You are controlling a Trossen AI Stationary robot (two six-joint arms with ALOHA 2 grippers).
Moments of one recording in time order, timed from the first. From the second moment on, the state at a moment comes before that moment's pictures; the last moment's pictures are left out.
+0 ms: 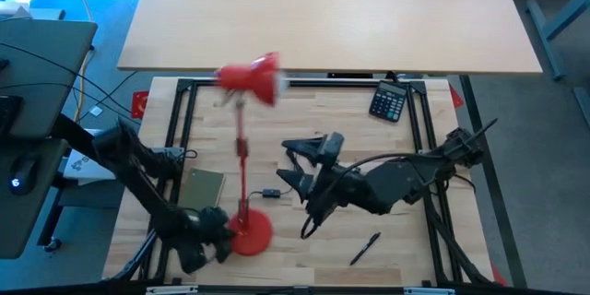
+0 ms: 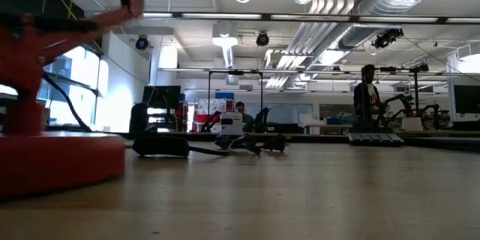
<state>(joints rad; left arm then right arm) -1.02 1.66 0.75 -0.36 -0.59 -1.67 0.52 1.83 2.10 -0.18 0.89 -1.23</state>
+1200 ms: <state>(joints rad) -1.25 1.80 0.76 -0.41 -0.85 -1.97 0.43 1.82 2.26 -0.51 1.04 0.15</state>
